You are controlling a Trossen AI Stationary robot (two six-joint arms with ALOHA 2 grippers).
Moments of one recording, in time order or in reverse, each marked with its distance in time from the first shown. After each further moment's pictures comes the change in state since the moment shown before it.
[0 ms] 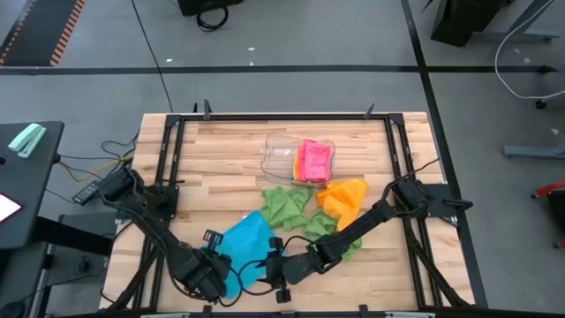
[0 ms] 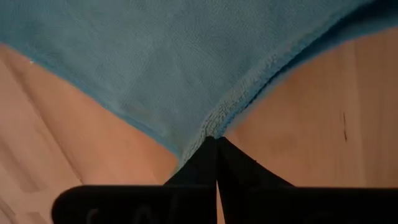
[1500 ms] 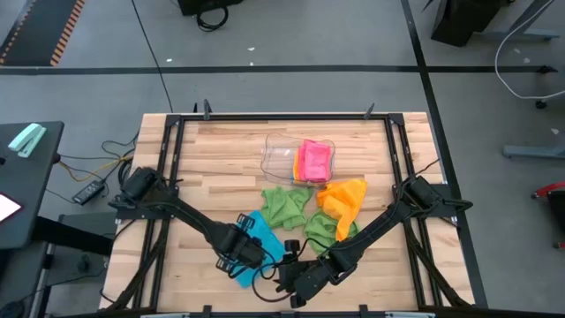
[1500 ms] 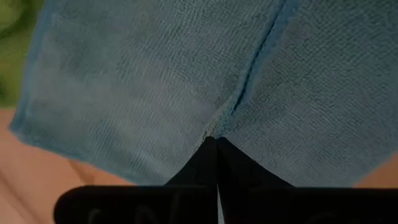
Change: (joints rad) left arm 0.303 0.132 -0.001 0.199 -0.013 0.396; right arm 0.085 -0.093 0.007 -0.317 0.136 0.069
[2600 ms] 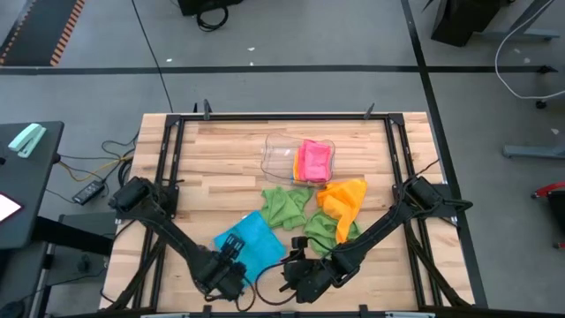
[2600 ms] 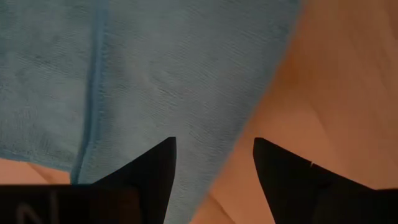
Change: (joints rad) left arm -0.234 0.013 0.047 -0.083 -0.038 -0.034; right arm 0.020 -0.007 -0.003 -0.177 0.086 0.014
